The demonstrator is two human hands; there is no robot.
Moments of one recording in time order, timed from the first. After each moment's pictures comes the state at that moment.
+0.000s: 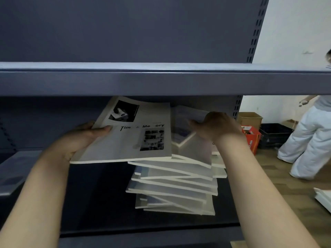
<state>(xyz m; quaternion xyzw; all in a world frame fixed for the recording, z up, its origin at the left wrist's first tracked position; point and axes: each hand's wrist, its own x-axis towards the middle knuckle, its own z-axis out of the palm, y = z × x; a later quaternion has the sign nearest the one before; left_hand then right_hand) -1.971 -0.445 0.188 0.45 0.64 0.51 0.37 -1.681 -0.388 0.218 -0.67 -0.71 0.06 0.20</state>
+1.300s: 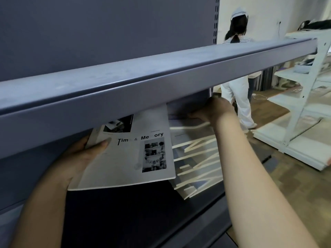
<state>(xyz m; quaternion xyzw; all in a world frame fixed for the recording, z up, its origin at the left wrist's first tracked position) -2.085 -0.401 0.181 0.63 0.51 0.41 0.42 -1.784 -0.414 0.219 -0.83 -0.47 0.09 0.31</state>
